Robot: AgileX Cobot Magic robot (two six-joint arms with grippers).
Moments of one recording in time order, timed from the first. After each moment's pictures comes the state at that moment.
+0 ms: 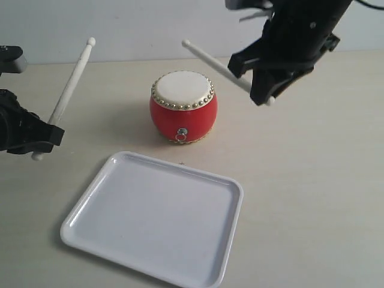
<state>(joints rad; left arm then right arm) -0.29 1.38 -0.78 -0.20 0.57 0.17 0.44 1.71 -1.48 0.18 1.22 -0.16</state>
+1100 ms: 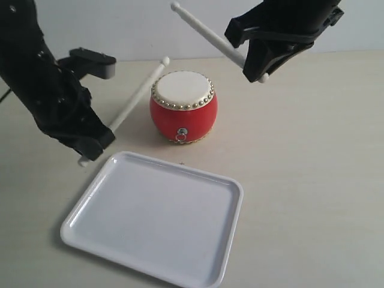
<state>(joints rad) -0.45 1.70 -1.17 -0.18 0.99 0.31 0.45 1.67 -1.51 0.22 1.23 -0.17</state>
